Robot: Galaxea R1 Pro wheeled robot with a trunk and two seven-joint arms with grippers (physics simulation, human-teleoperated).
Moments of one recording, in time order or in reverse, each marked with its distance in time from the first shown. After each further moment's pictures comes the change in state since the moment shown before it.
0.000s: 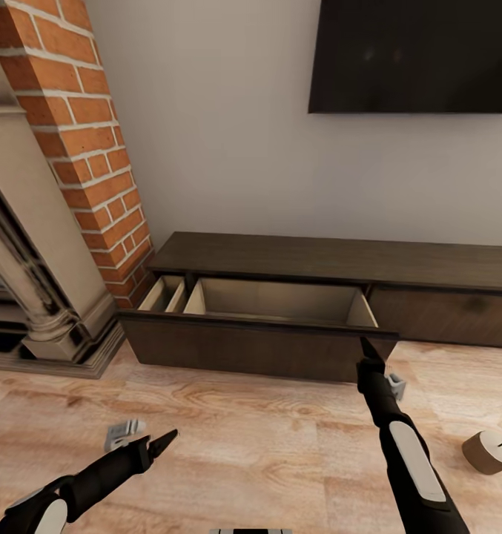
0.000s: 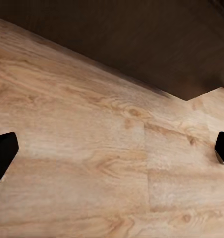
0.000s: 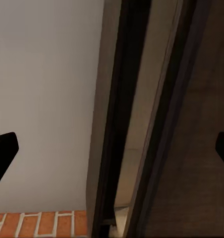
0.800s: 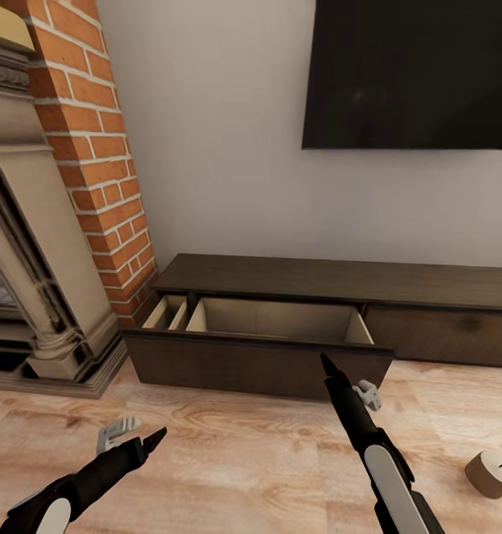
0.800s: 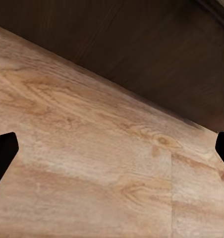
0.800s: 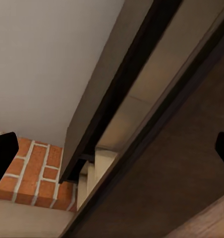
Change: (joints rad) left arm 0.000 -0.021 0.001 -0.008 0.062 -0.003 0.260; right arm 0.150 0.005 0.233 -0.211 0.271 0.005 -0.170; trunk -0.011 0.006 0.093
